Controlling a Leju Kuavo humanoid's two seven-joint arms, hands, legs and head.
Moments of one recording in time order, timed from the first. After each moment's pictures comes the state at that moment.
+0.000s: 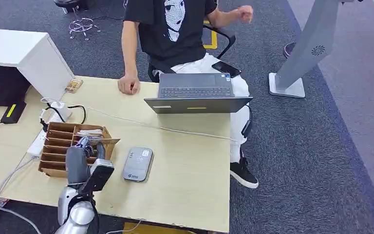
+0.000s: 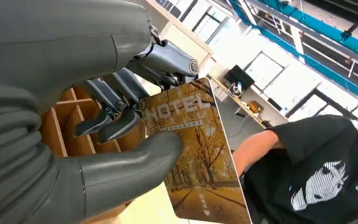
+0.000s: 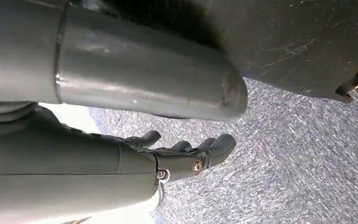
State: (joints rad) left arm -0.06 -0.01 -0.06 -1.35 -0.62 0.57 -0.42; right arm -0.11 0.12 1.52 -0.14 -0.56 -0.51 0.11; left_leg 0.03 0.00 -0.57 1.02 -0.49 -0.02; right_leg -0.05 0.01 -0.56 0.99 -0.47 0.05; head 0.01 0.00
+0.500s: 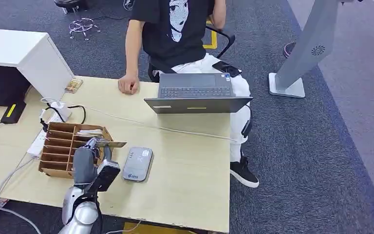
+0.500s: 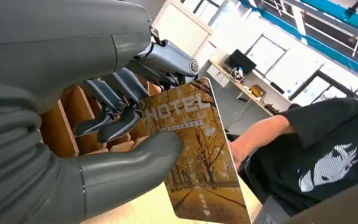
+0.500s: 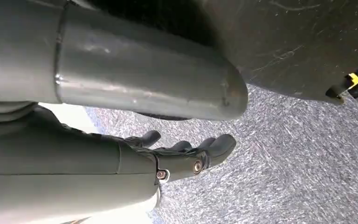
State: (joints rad) left arm -0.07 -0.03 -0.06 -1.30 -0.65 0.53 -0.43; right arm -0.12 0.12 1.52 -0.14 -0.56 -0.50 0.10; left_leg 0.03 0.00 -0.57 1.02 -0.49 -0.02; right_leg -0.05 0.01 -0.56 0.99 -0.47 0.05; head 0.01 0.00
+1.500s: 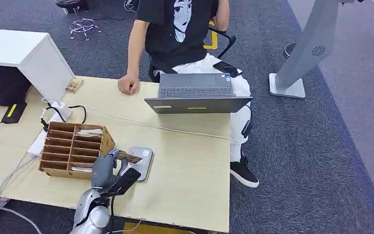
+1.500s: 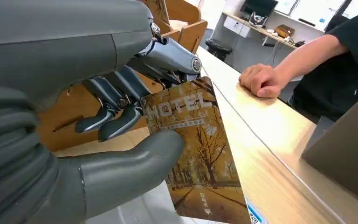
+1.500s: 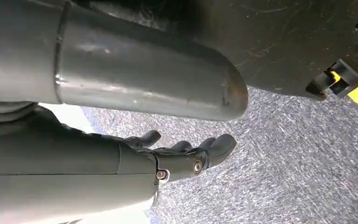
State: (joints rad) left arm -0.12 -0.04 -0.11 -1.08 -0.78 0.44 -0.25; right arm -0.13 0.13 1.52 -0.14 -0.56 -0.50 0.11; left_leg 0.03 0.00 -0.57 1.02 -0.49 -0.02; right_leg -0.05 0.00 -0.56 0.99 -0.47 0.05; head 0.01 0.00
